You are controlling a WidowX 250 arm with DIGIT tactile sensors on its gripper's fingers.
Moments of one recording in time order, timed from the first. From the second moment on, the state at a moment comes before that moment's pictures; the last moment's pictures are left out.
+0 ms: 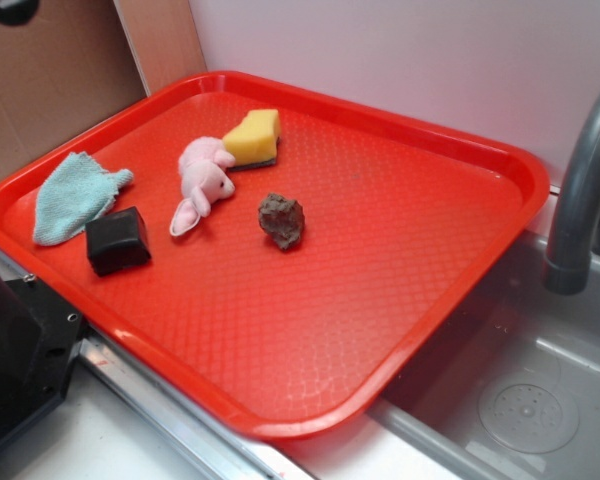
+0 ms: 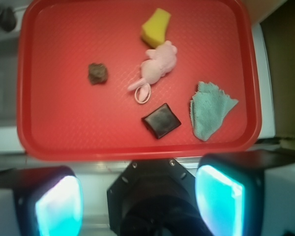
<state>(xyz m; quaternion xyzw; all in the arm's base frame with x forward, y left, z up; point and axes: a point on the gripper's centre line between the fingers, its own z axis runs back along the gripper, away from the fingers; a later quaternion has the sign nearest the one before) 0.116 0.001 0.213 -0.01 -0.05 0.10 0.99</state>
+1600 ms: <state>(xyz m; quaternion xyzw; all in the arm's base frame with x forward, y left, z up) 0.153 0.111 0.014 -0.05 -0.02 0.24 0.97</state>
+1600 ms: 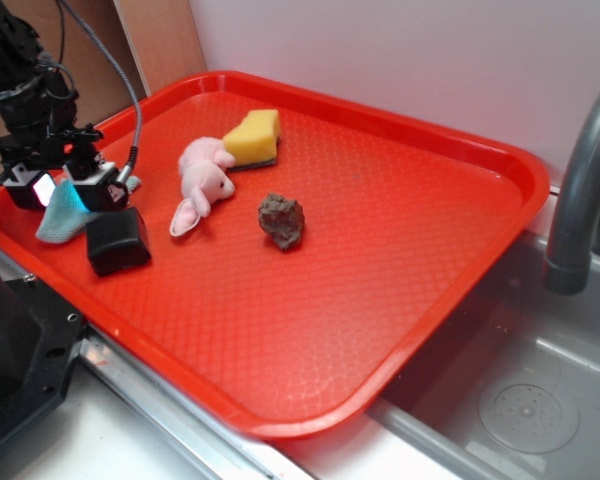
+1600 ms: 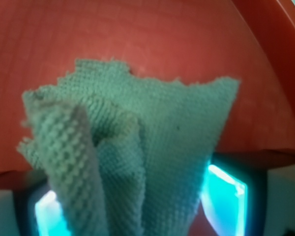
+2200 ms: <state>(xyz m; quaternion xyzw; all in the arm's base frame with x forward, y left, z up) 0.159 0.103 0.008 -0.02 -0.03 0.23 0.97</state>
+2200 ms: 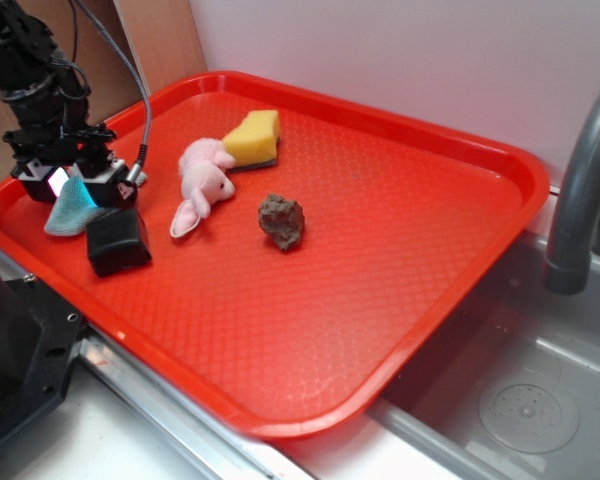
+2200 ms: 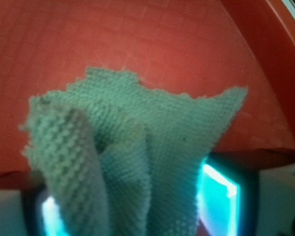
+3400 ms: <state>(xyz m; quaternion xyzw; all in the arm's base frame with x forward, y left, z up) 0.171 0.002 0.169 0.00 -0.04 0.21 0.98</state>
